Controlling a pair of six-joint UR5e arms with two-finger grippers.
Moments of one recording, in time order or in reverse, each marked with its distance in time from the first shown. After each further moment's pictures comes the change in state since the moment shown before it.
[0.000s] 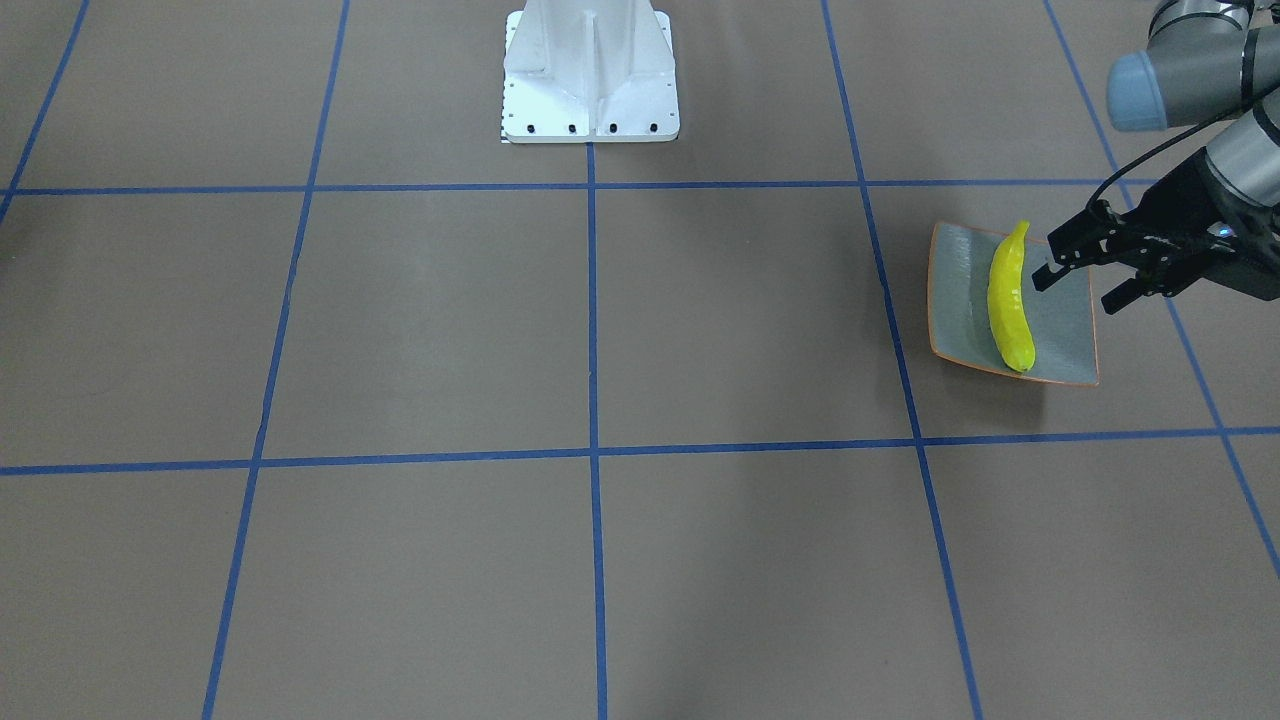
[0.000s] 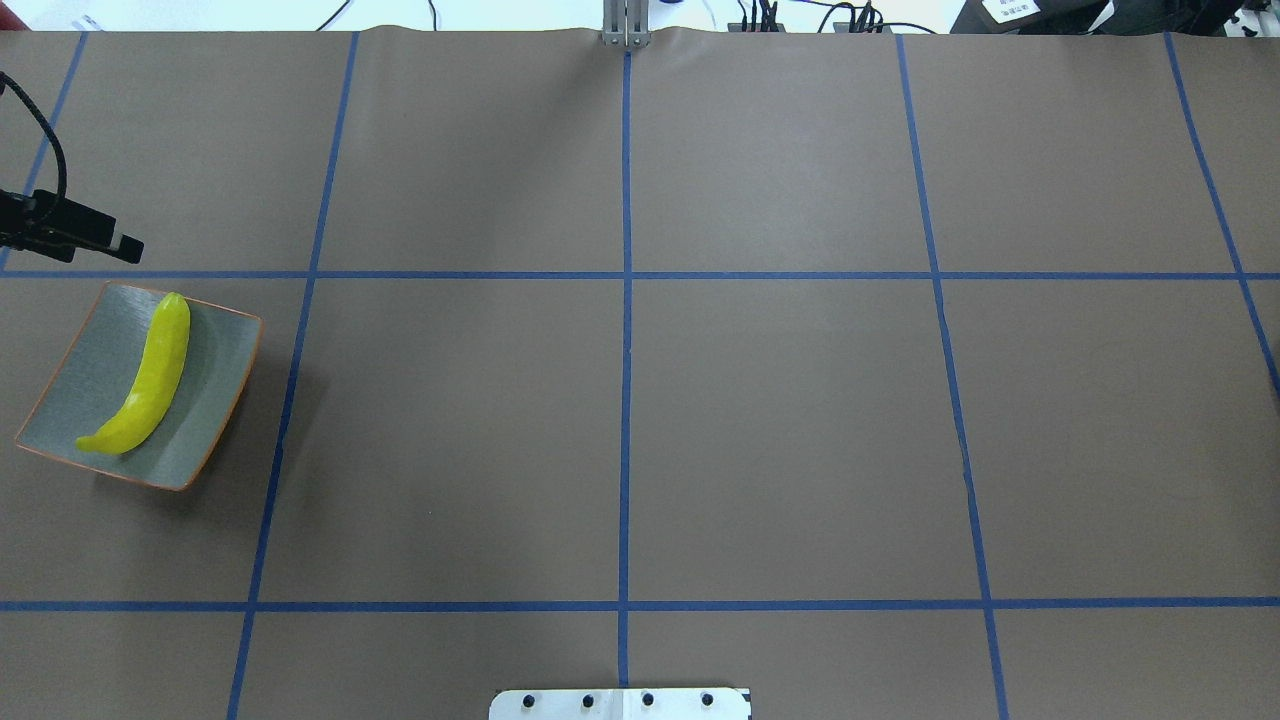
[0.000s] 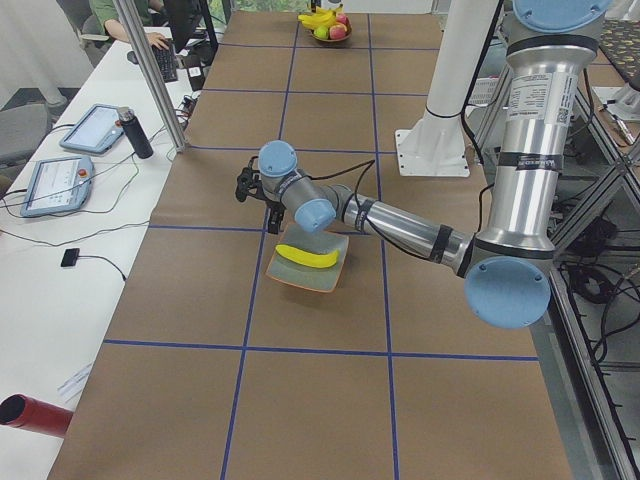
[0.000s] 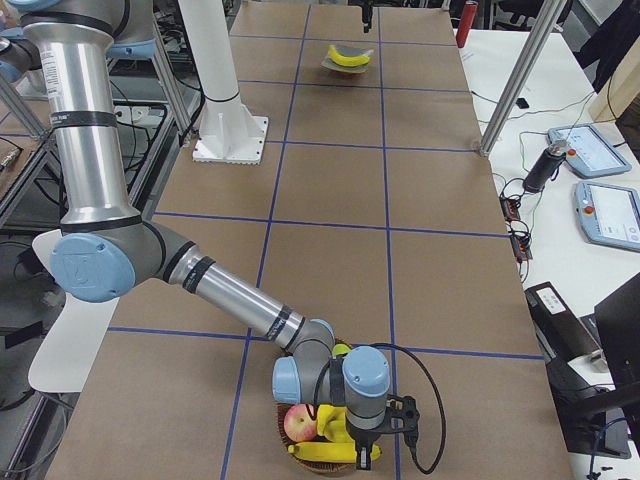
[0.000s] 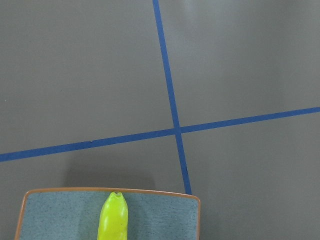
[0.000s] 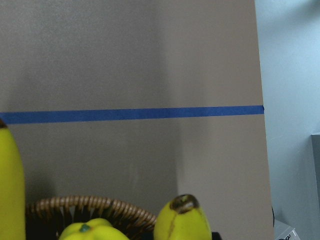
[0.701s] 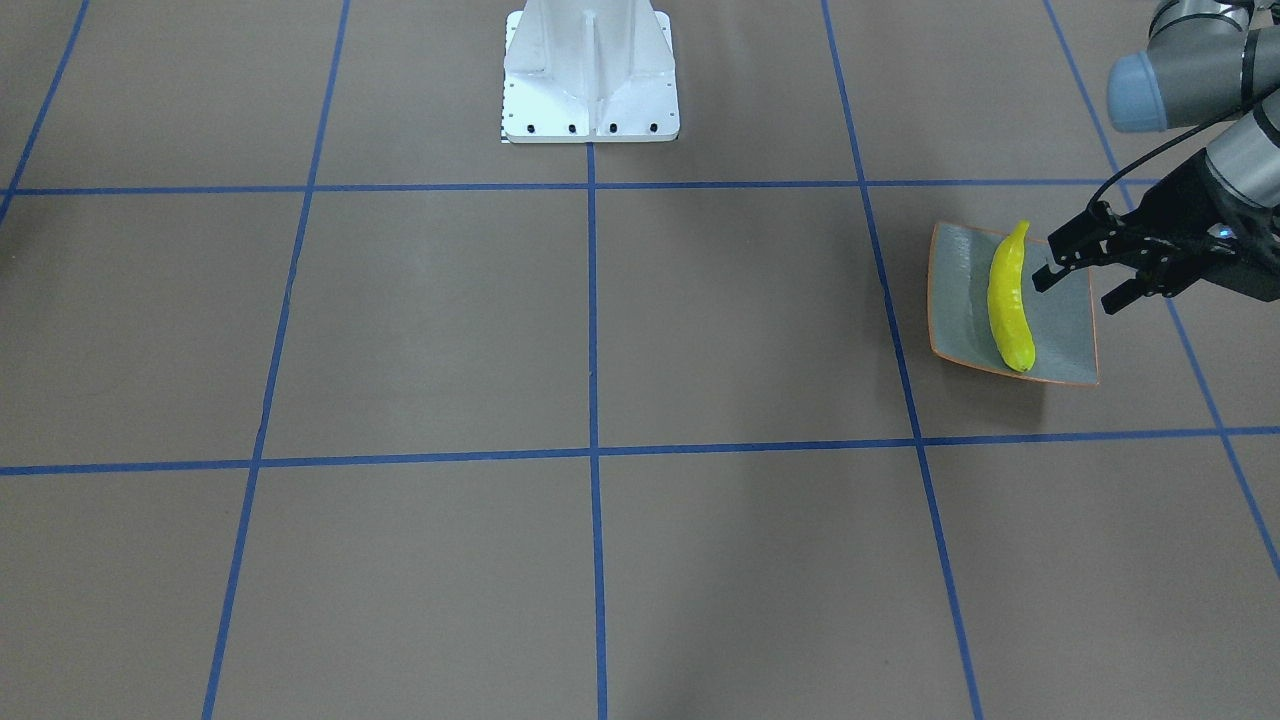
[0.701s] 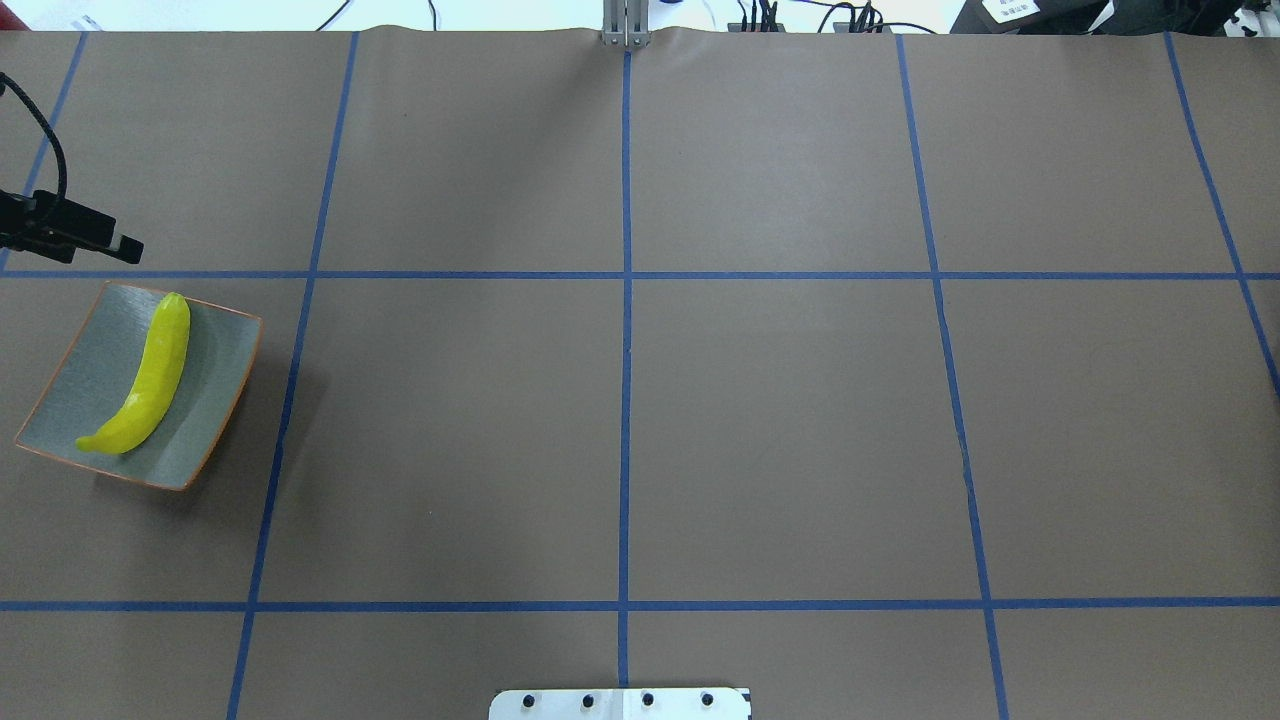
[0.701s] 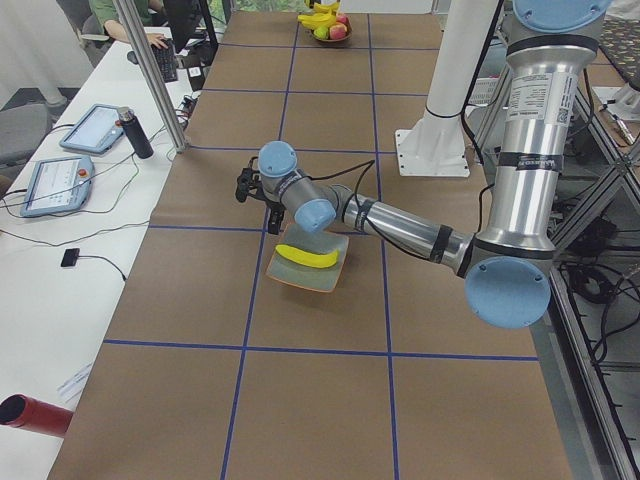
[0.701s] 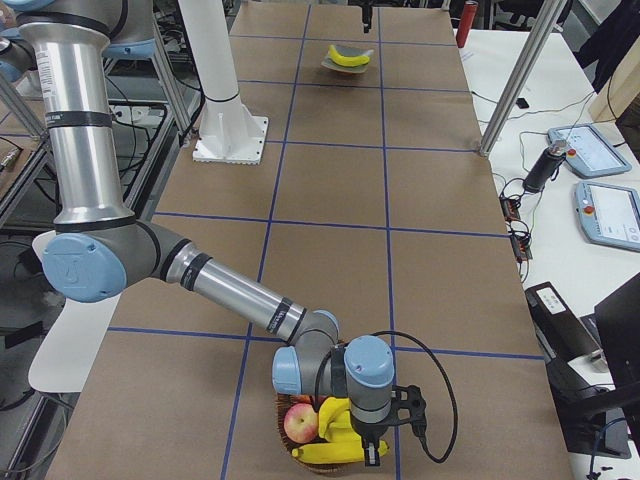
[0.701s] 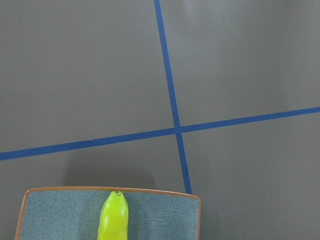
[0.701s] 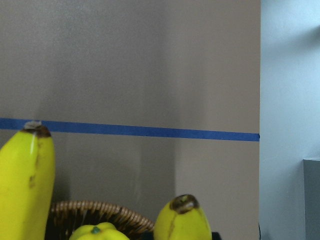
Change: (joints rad) left arm 0.000 0.000 0.005 0.001 -0.002 -0.003; right arm 0.061 -0.020 0.113 -0.098 -0.005 -0.123
